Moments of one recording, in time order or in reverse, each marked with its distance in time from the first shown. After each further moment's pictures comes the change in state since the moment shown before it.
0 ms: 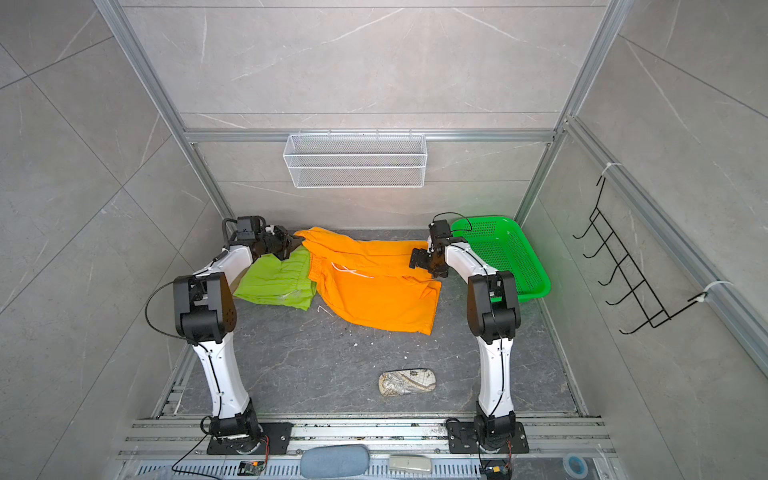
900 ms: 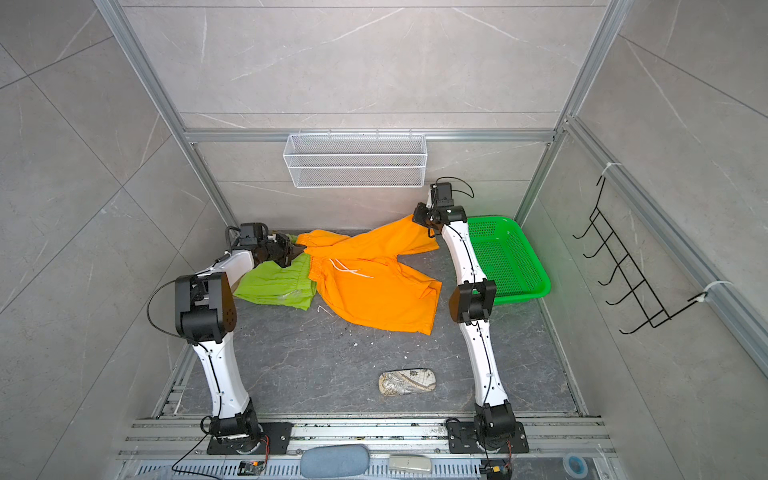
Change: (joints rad) left arm 0.000 0.000 -0.088 0.005 -0.001 0.002; right arm -0.033 0.614 1.292 -0.278 -0.007 0.083
